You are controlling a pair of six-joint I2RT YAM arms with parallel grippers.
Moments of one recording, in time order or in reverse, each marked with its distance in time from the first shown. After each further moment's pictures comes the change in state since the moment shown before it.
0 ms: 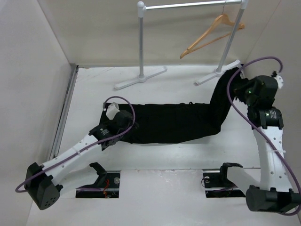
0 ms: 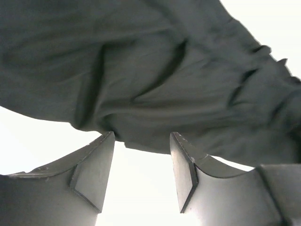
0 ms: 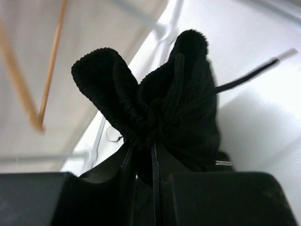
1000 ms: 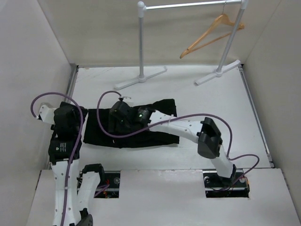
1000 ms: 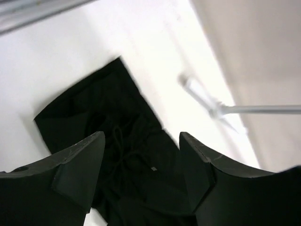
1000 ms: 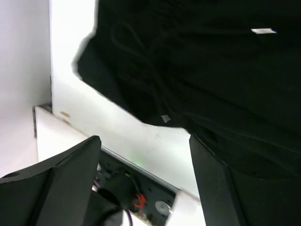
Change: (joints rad) left arm 0.850 -0.347 0.250 -0.253 0.019 0.271; right arm 1.366 1.188 0.880 -0.134 0.118 0.169
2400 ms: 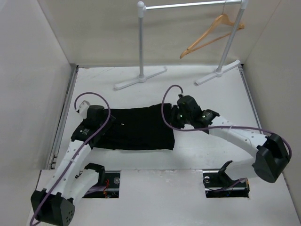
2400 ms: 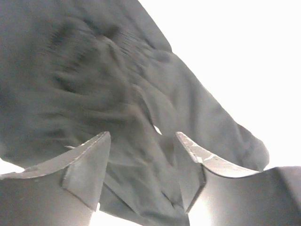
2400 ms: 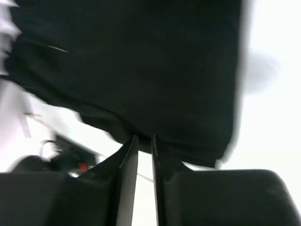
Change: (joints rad) left arm -0.287 0.167 -0.301 0.240 0.084 -0.061; right arm -0.445 -0.850 -1.162 0.326 -0.299 -0.081
